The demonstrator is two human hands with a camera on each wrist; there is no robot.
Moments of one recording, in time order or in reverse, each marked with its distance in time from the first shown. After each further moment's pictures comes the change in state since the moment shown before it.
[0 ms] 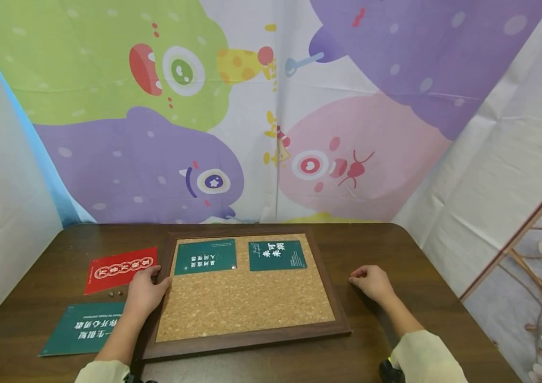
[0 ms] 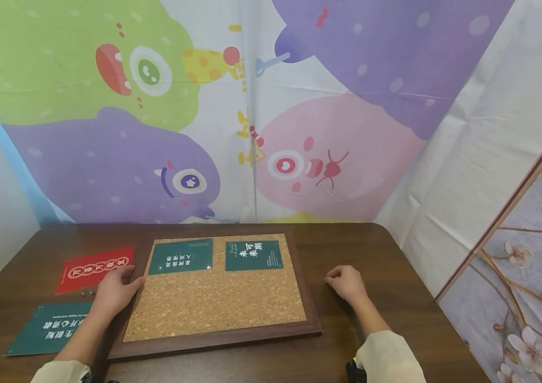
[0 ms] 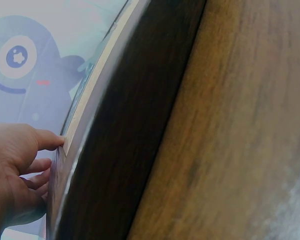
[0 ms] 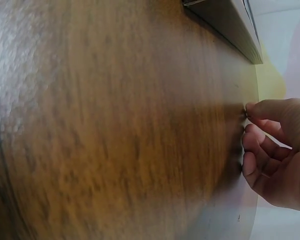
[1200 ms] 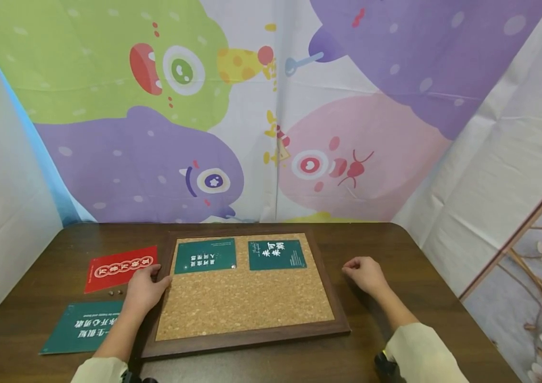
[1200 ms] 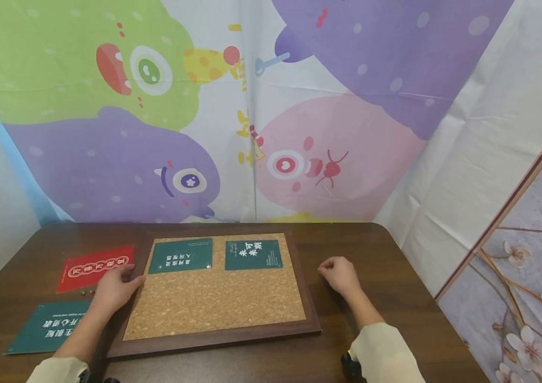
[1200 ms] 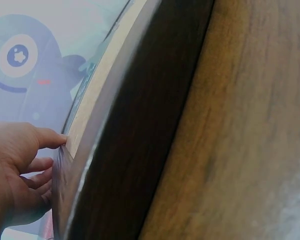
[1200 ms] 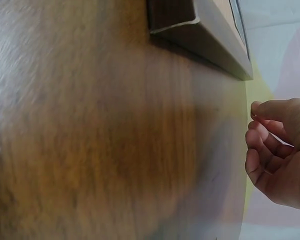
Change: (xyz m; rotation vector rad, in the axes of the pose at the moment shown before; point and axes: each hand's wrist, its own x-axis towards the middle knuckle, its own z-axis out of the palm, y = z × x) left_hand 0.003 -0.003 -0.002 0.018 -0.015 0.019; right_hand 0.008 -0.022 -0.003 0.027 0.006 -0.037
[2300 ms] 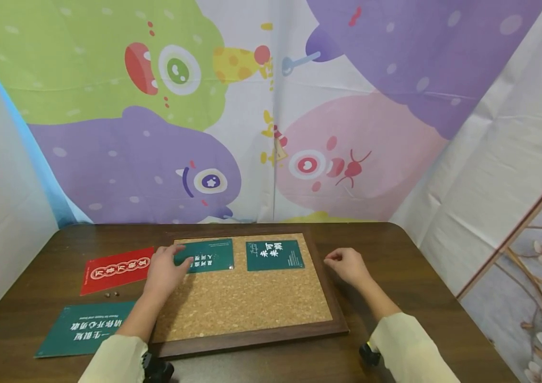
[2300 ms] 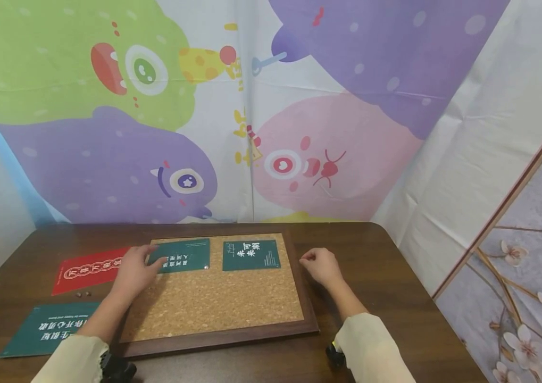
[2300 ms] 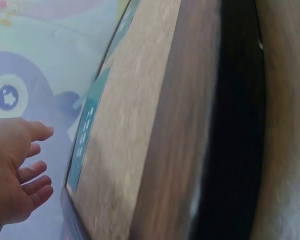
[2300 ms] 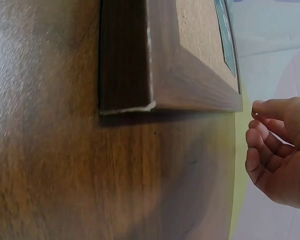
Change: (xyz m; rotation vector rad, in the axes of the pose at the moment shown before) left_hand 0.015 0.048 0.012 -0.004 0.052 0.131; right_hand 0.012 -0.035 0.010 0.037 0.011 -0.055
